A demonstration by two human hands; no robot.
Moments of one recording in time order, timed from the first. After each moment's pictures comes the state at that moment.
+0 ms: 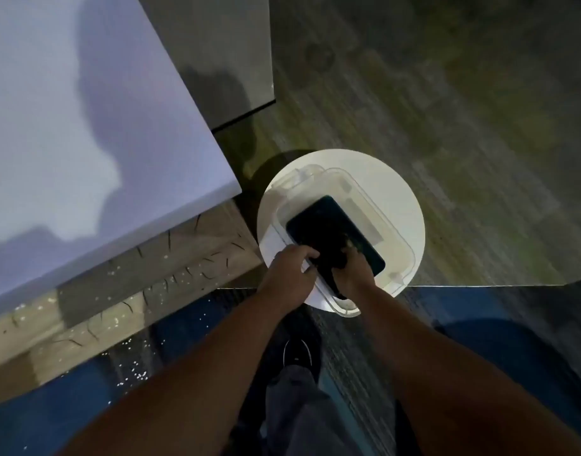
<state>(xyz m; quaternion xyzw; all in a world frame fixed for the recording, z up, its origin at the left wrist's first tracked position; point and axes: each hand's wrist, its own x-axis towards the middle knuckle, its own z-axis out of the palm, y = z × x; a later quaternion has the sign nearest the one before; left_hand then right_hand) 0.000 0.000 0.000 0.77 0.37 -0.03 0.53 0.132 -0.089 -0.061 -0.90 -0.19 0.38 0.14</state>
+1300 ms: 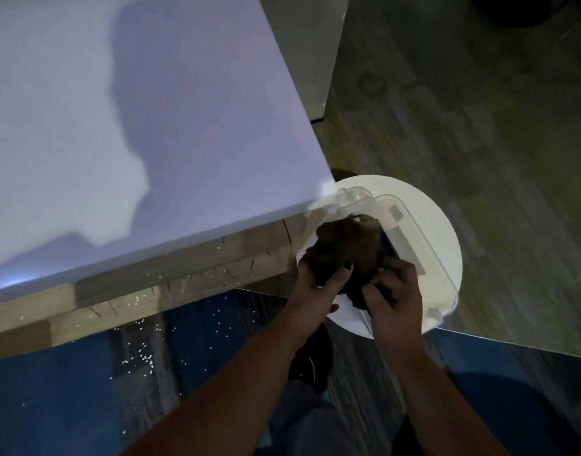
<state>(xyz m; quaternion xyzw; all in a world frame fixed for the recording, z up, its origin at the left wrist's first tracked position) -0.045 0.005 0.058 0.38 0.47 0.11 0.79 0.060 -0.083 0.052 -0.79 -0.29 0.21 0.50</state>
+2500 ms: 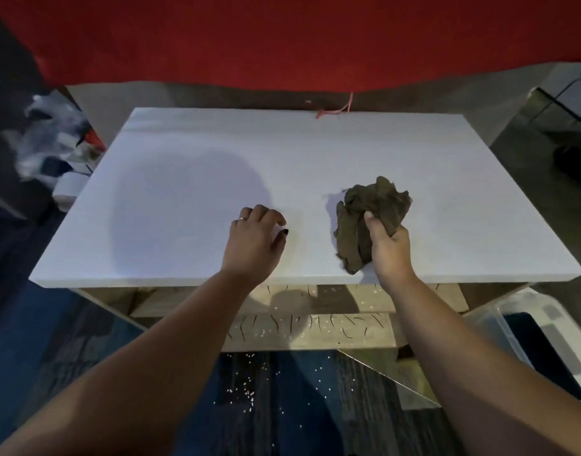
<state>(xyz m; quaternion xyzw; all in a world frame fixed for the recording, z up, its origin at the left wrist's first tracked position) -0.519 0.226 0.192 0.83 0.50 0.24 0.09 -0.305 0.157 0.225 -0.68 -0.31 0.34 0.57</state>
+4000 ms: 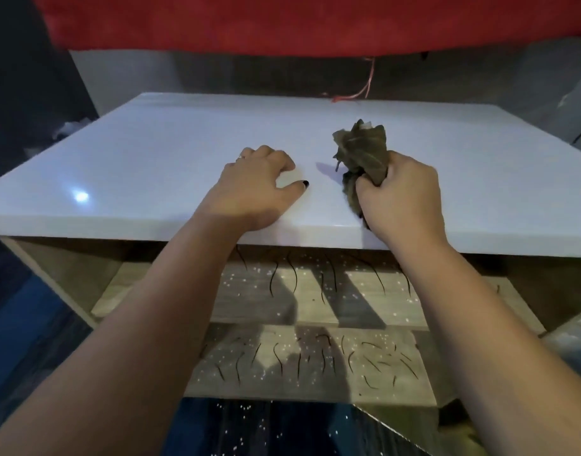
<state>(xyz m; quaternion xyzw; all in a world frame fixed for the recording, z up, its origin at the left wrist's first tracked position) -0.515 0.235 0.177 0.83 0.50 0.23 0.07 -0.325 0.167 0.177 -0.70 -0.58 -0.02 0.42</state>
